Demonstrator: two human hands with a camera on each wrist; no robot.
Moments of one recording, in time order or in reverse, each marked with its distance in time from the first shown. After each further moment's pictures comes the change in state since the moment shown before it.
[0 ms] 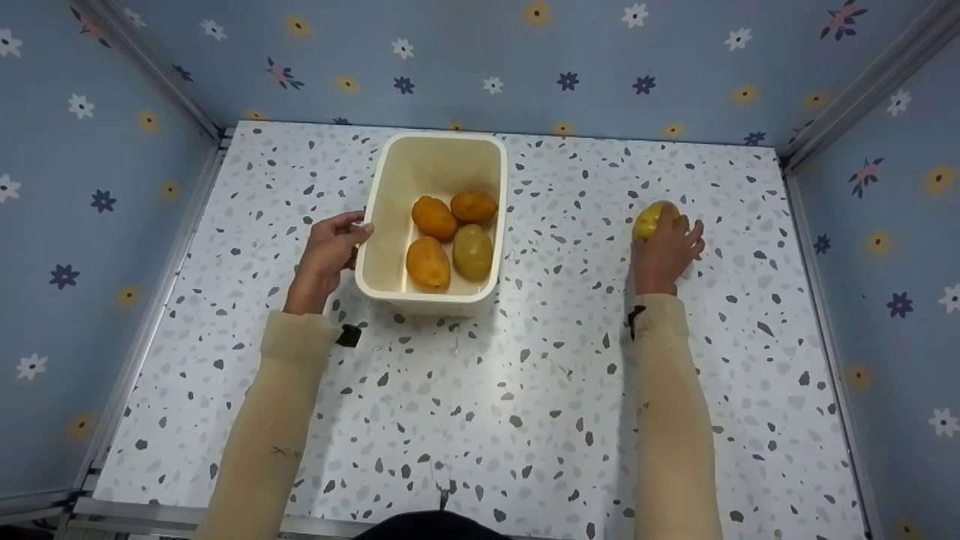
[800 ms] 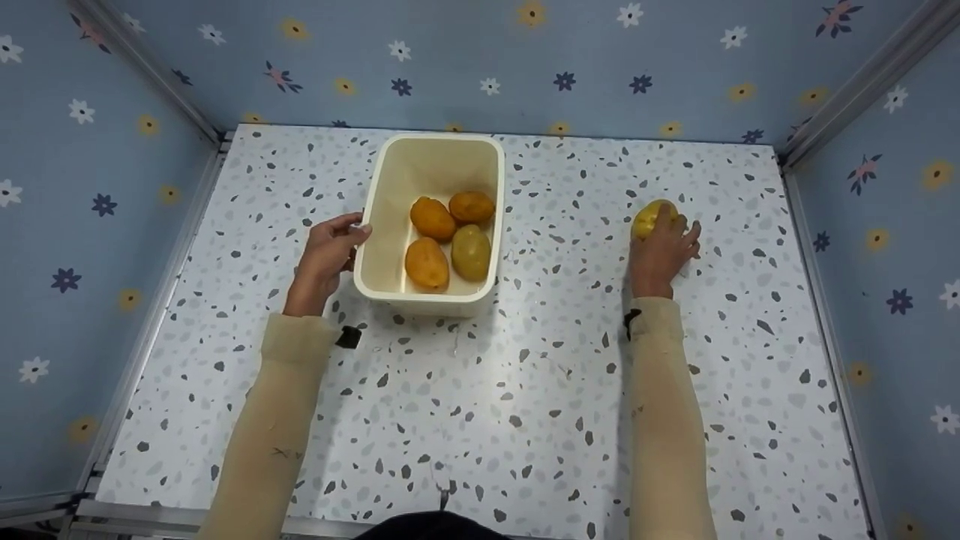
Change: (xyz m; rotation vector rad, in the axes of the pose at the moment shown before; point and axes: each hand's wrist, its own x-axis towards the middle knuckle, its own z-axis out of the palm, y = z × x) left_hand 0.000 -0.001 0.000 -0.057 -0.004 -0.020; right_hand -0.001 0.000 0.004 0.055 -0.004 0.026
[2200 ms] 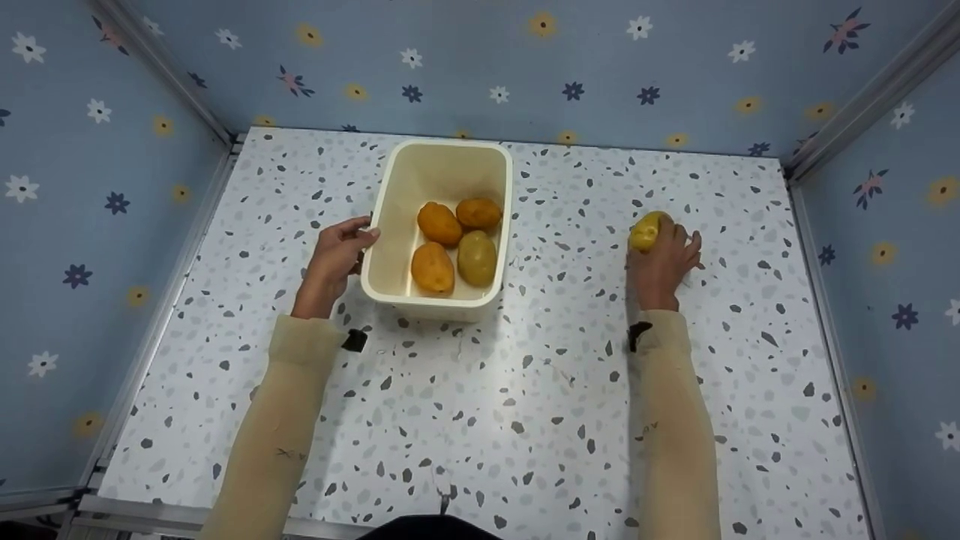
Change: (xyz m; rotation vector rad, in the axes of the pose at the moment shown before) left_hand -0.001 -0.003 0.000 -0.017 0.002 0.022; right_hand -0.004 -0.001 0.000 0.107 0.008 -0.041
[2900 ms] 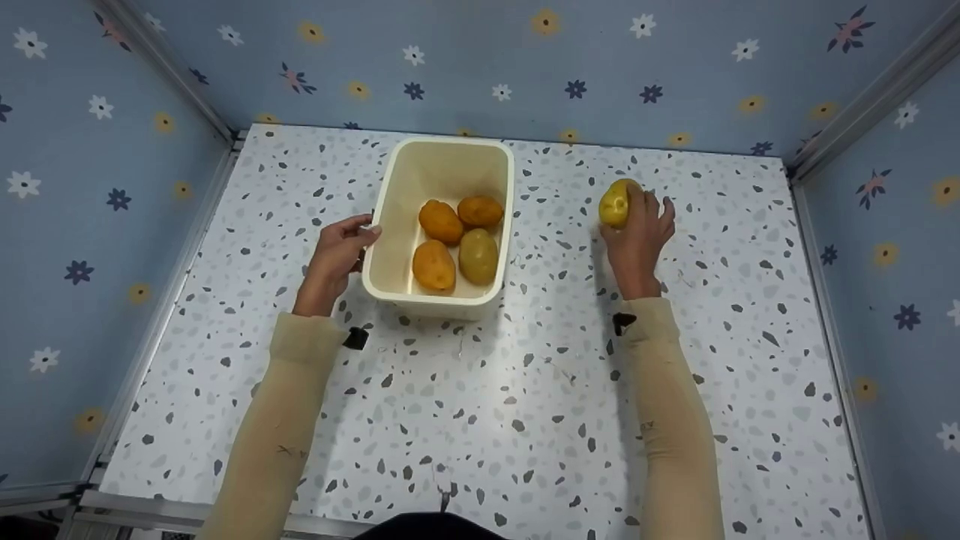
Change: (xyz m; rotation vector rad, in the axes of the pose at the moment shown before) left_hand -0.001 0.000 -0.001 0.008 -0.002 -0.004; right_hand -0.007 -0.065 -0.004 0.089 0.099 -0.263
